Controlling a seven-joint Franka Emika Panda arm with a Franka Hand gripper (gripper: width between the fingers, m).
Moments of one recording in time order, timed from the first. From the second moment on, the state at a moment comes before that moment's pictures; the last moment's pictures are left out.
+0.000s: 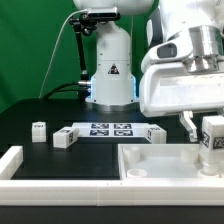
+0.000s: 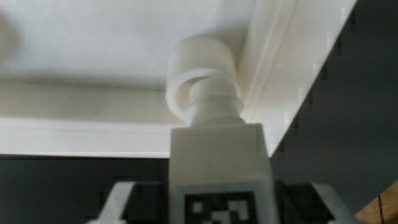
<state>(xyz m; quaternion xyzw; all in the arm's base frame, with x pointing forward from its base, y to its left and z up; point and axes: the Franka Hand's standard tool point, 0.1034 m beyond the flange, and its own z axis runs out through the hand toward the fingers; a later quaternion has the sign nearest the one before) 0.611 0.122 0.080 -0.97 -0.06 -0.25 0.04</state>
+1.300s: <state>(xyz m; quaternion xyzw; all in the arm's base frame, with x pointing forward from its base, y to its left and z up) 0.608 0.117 0.064 -0.96 -0.05 -0.28 0.03</state>
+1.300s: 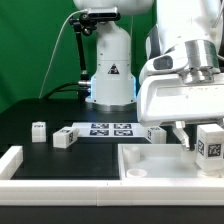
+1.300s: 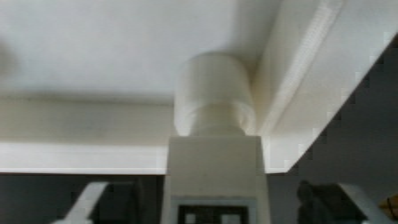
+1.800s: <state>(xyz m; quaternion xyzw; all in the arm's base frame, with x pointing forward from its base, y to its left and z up) 0.608 0.117 0.064 -0.96 -0.05 -0.28 0.03</state>
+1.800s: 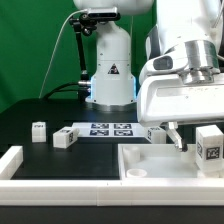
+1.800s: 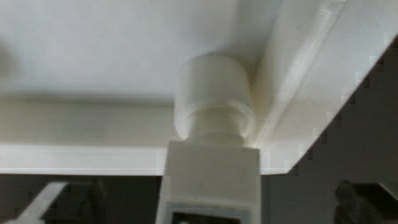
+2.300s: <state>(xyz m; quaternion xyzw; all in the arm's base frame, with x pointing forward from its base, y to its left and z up) 0.618 0.111 0.087 -0.97 -0.05 -0.23 0.04</state>
